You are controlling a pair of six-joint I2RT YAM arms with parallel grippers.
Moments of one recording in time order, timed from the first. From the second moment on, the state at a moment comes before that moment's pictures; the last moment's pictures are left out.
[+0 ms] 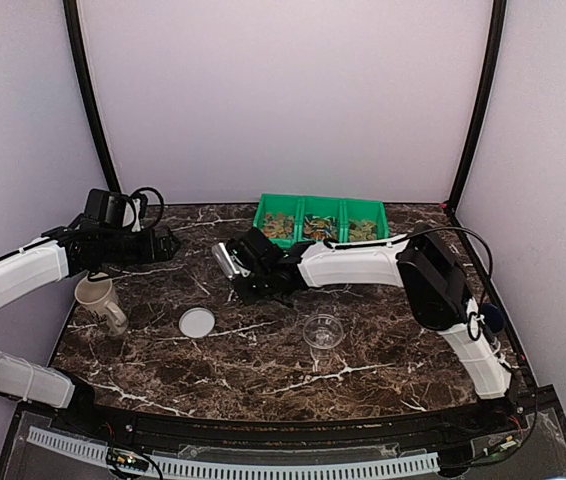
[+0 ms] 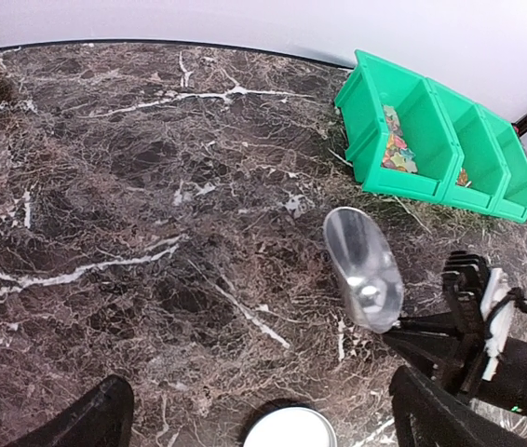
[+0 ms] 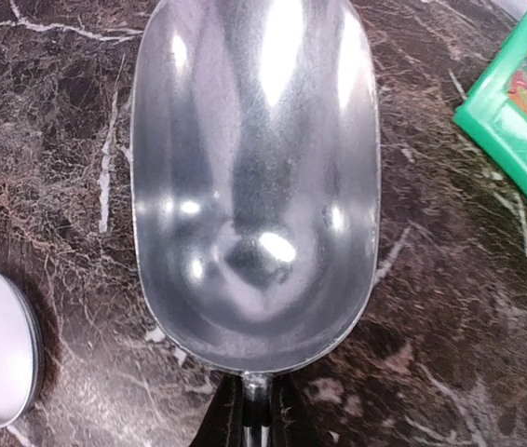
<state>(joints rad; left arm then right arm) -0.32 1.21 0.88 -0.35 0.02 -0.38 1.02 2.40 1.91 -0.37 0.21 0.24</state>
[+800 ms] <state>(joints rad) -0.31 1.22 0.88 -0.33 0.09 -0.38 0.88 1.57 1.01 -0.30 0.43 0.29</state>
